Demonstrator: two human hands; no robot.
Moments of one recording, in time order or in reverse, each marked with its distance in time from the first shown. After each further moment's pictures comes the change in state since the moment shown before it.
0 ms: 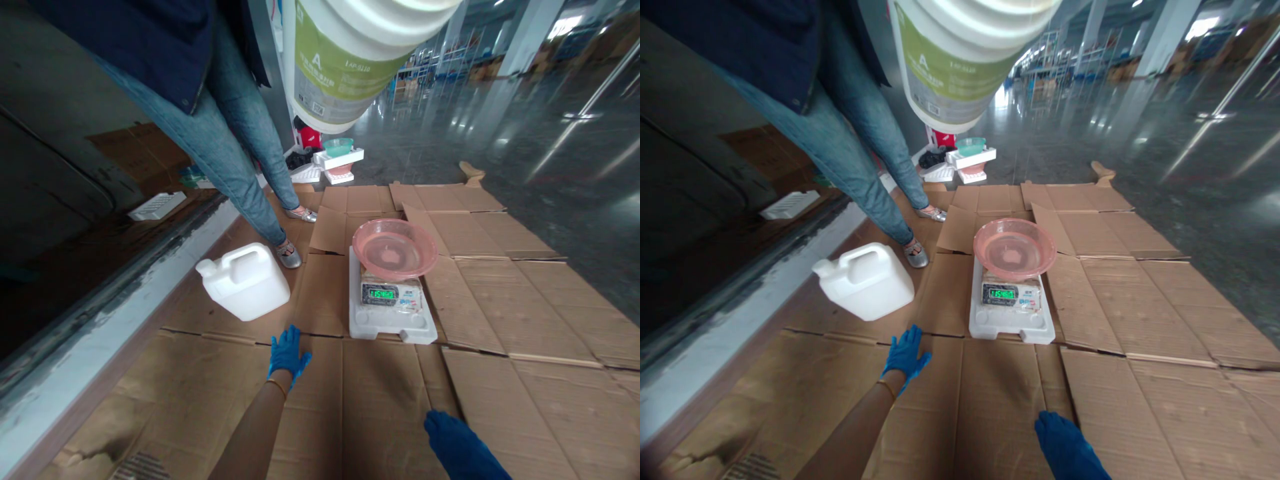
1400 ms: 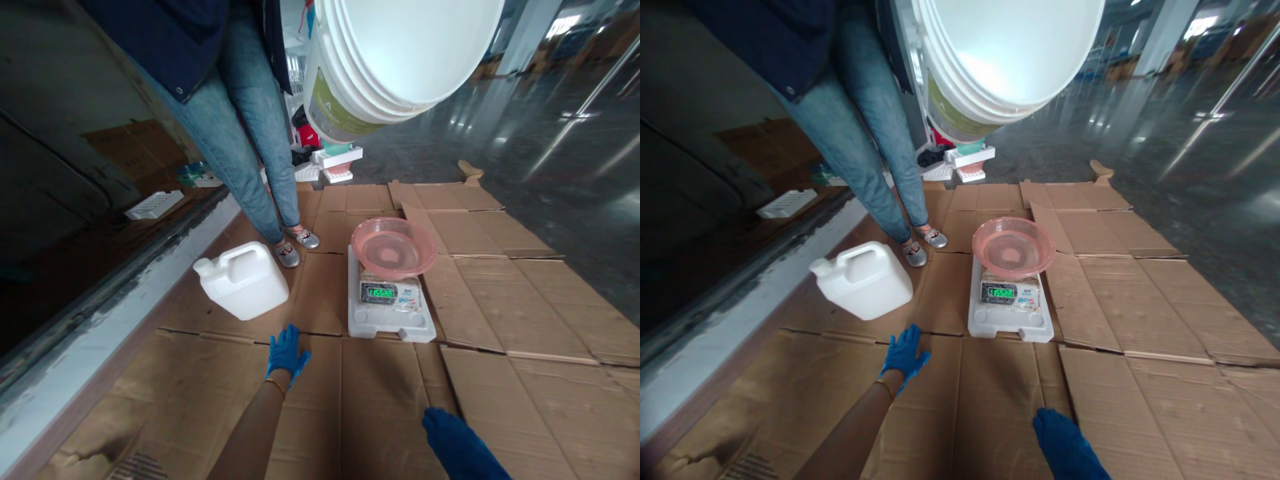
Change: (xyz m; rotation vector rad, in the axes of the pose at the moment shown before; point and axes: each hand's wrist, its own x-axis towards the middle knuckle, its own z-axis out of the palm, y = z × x) left_hand -0.003 0.002 -0.005 0.016 -0.010 0.004; right_hand -0.024 0.005 0.019 -0.029 -0.057 -0.058
